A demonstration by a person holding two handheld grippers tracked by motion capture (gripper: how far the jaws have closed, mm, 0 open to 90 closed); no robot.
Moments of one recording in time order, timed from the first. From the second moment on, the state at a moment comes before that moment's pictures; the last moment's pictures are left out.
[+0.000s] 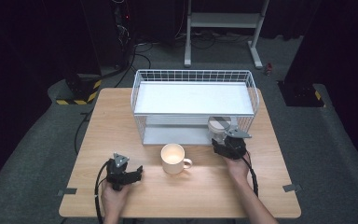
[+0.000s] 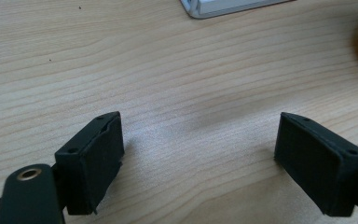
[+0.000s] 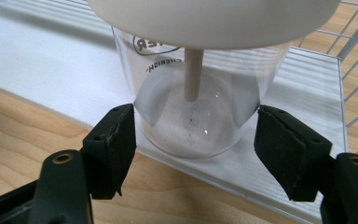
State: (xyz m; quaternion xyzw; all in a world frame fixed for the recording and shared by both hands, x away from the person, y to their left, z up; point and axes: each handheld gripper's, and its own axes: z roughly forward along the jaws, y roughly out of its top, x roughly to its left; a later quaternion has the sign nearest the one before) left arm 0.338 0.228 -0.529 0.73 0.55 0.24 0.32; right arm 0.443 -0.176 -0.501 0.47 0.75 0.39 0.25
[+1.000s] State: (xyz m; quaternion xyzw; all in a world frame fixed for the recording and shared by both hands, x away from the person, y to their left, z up) left arm 0.338 0.228 -0.529 0.73 0.55 0.24 0.32; right arm 0.462 -0.172 -0.502 0.50 0.74 0.38 0.24
